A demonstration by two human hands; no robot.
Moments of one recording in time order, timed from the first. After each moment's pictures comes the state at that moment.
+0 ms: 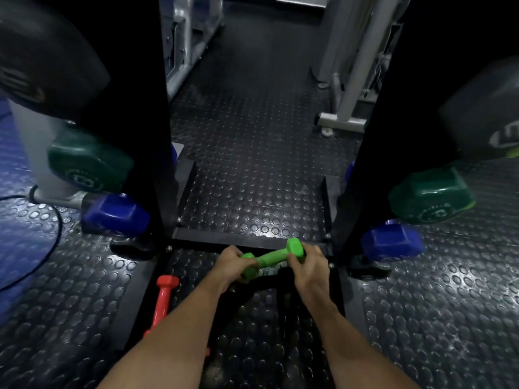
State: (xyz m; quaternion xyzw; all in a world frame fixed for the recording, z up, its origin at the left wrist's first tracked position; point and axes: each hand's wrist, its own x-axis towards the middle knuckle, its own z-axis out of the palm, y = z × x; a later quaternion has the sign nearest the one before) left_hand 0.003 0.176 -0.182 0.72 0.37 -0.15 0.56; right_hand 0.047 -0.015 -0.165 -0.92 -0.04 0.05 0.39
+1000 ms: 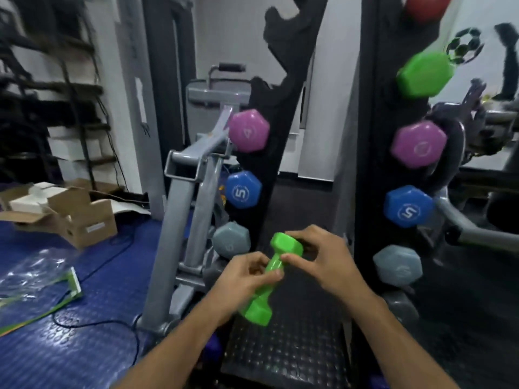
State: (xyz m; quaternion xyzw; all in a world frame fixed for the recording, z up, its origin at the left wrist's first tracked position) left_hand -0.102 0.230 0.291 0.77 0.03 0.14 0.62; right_hand 0.021 0.055 0.325 -0.76 -0.48 -0.14 0.41
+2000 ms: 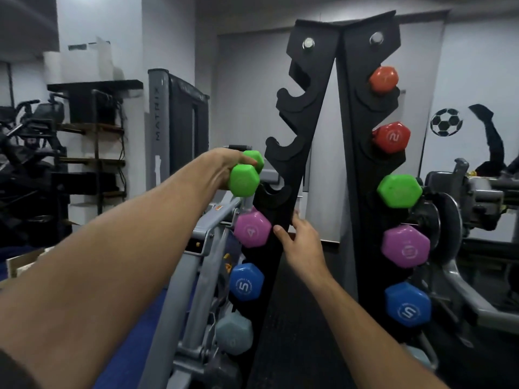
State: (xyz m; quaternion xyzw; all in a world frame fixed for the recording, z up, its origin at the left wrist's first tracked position) left_hand -0.036 0.302 0.667 0.72 0.22 0.22 0.62; right_hand 0.059 0.157 0.492 -0.77 -0.34 -0.21 0.50
